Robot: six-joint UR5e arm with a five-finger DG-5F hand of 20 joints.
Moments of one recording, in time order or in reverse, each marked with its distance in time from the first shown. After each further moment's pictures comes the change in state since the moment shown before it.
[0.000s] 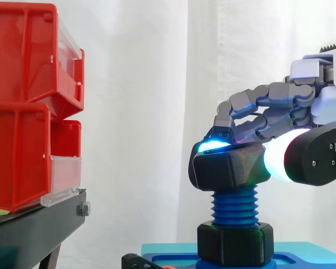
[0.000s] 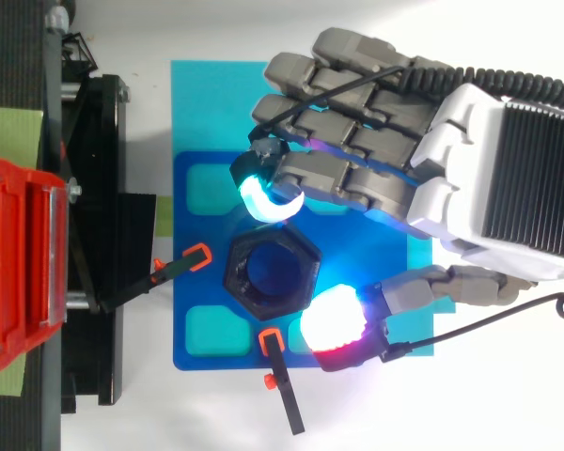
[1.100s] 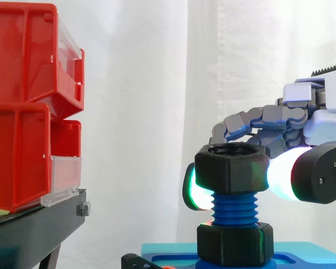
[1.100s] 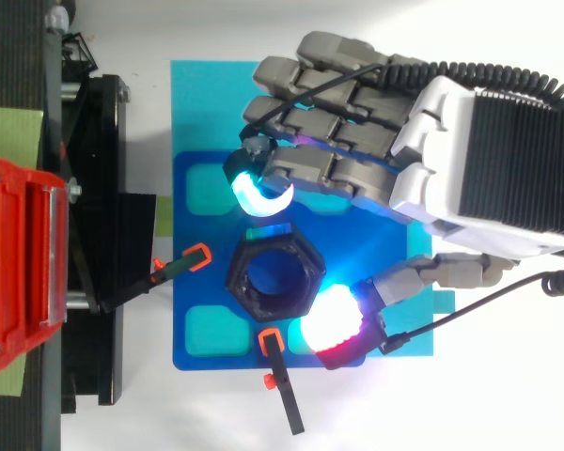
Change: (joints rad) arm -0.031 -0.030 -0.001 0.015 -0.062 0.039
